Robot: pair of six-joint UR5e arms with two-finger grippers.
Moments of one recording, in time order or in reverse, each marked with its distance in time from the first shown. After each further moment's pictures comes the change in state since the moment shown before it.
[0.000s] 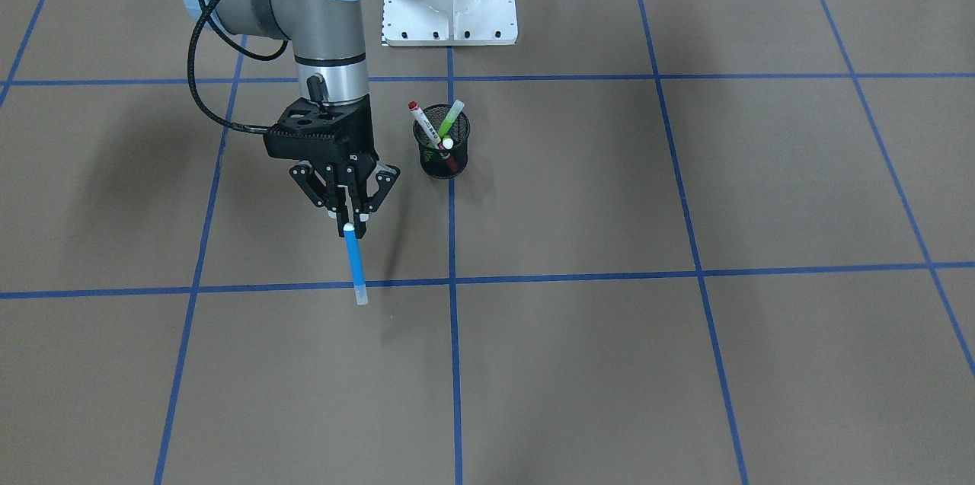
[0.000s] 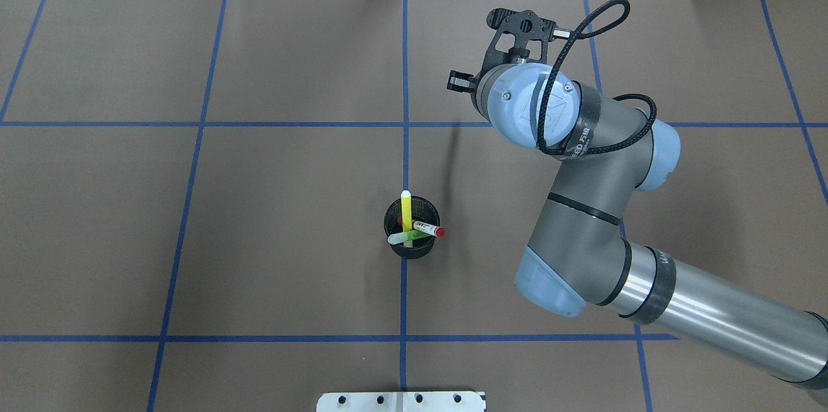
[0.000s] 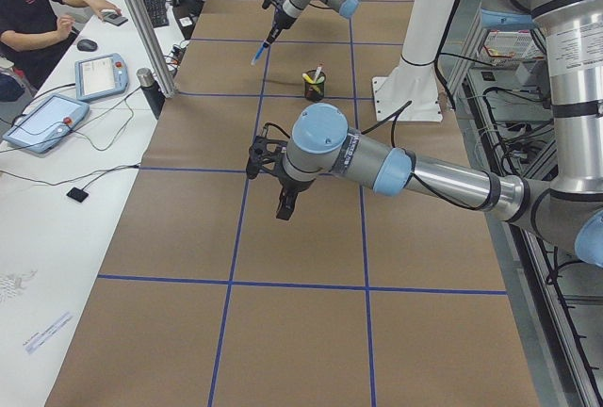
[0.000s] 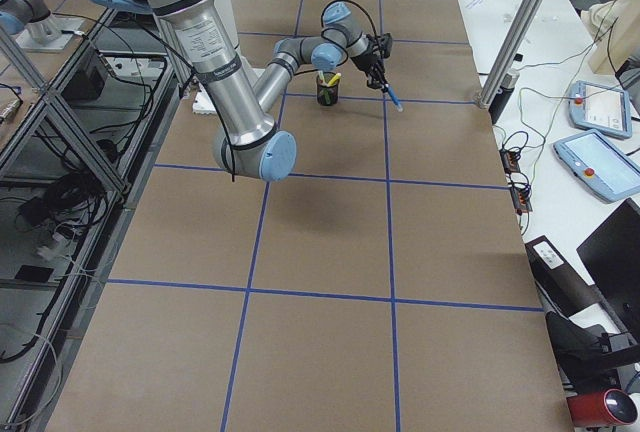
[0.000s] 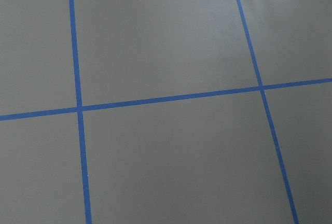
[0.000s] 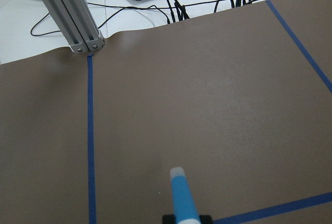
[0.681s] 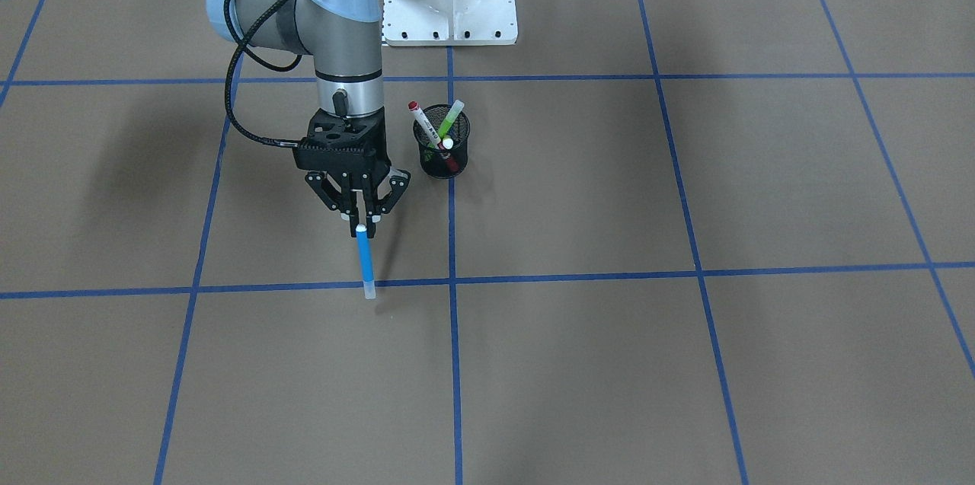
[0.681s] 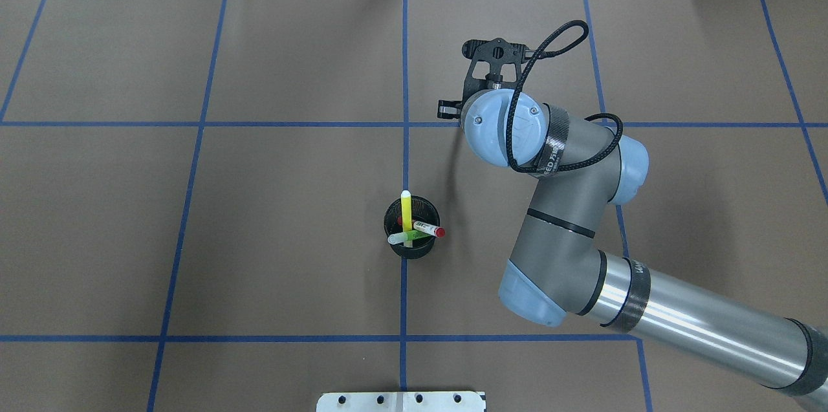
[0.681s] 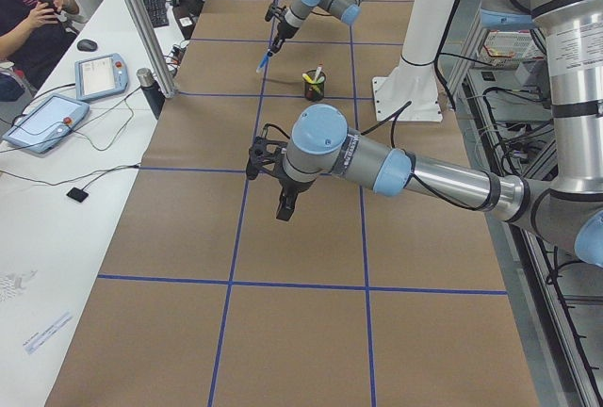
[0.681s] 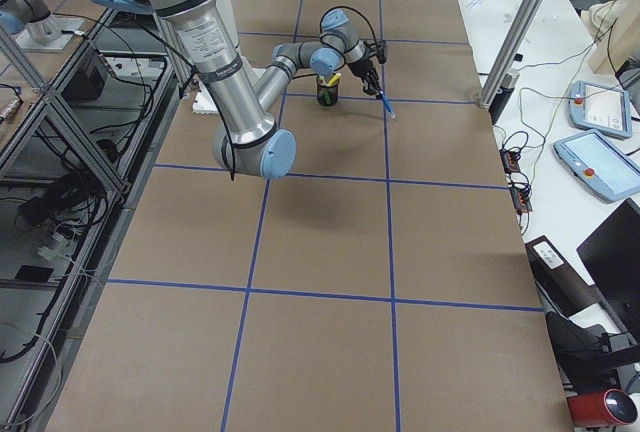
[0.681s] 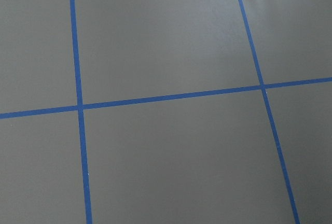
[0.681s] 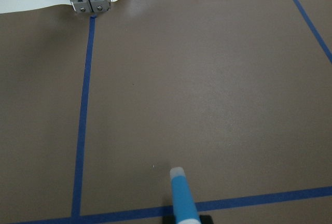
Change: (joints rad) left arm 0.000 0.000 0.002 0.000 0.000 0.000; right arm -0.035 0.008 -0.050 -0.001 0.003 -0.048
